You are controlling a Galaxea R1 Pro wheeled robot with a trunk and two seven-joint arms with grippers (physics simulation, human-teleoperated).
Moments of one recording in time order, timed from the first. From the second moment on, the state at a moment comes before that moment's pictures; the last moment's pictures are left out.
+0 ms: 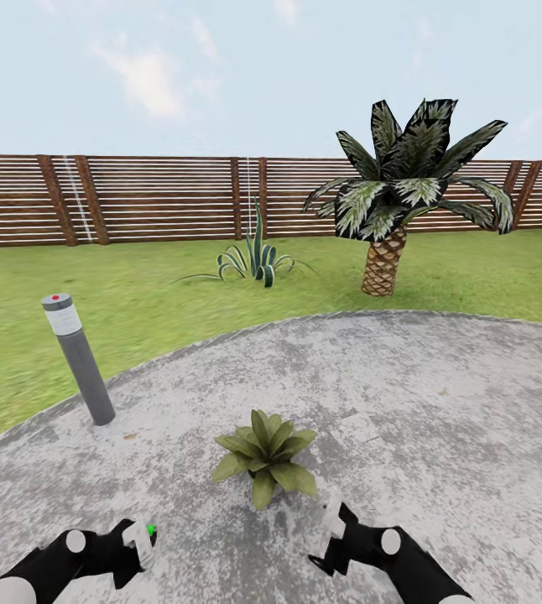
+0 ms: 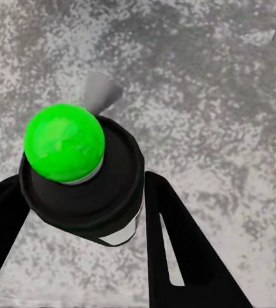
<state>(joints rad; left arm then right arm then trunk) -0.58 0.24 -0.04 -0.25 -0.68 -0.24 -0.63 -0.48 0.03 -0.06 -0.50 0.86 -0.26 0.60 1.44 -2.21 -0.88</state>
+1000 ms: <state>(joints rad) -0.60 0.20 -0.04 -0.23 -0.40 0.30 -0.53 -0.36 -0.13 -0.82 -0.14 0.85 -0.60 0.07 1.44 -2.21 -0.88</state>
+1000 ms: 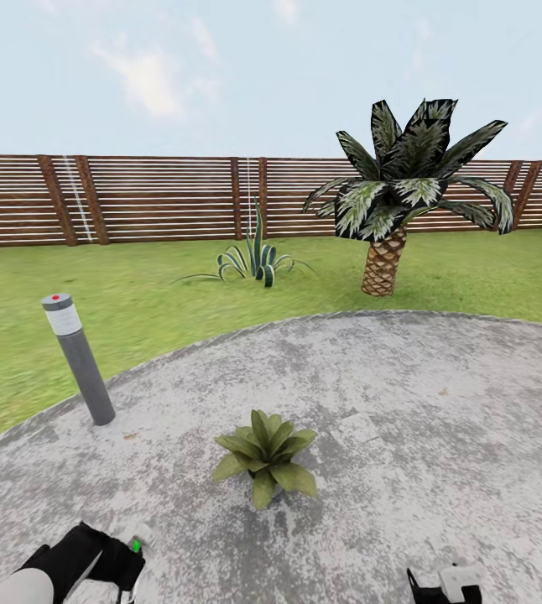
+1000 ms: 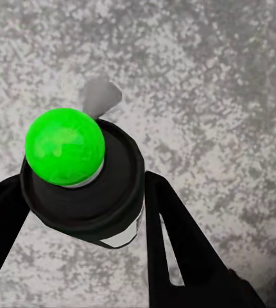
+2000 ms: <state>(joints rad) -0.75 0.12 -0.22 -0.51 -0.40 0.87 -0.82 -0.36 -0.12 -0.83 -0.11 0.85 -0.60 0.06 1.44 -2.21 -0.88</state>
